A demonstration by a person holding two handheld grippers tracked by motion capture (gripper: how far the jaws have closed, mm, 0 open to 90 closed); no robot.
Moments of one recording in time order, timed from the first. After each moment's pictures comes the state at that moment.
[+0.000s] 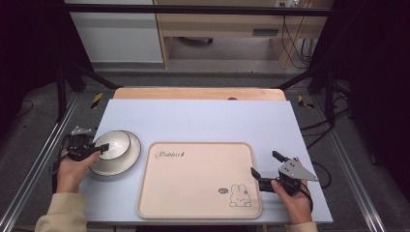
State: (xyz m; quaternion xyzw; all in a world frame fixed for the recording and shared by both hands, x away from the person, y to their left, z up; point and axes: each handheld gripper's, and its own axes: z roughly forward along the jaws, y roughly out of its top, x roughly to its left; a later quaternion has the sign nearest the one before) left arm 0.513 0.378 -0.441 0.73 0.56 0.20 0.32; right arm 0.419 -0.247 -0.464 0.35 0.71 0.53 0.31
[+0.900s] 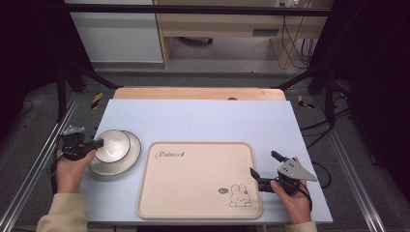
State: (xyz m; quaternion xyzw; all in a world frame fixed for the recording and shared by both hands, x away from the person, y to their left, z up) left arm 0.506 0.384 -0.429 0.70 0.58 0.23 0.35; right arm 0.419 -0.245 -0.465 0.34 0.71 0.53 0.31
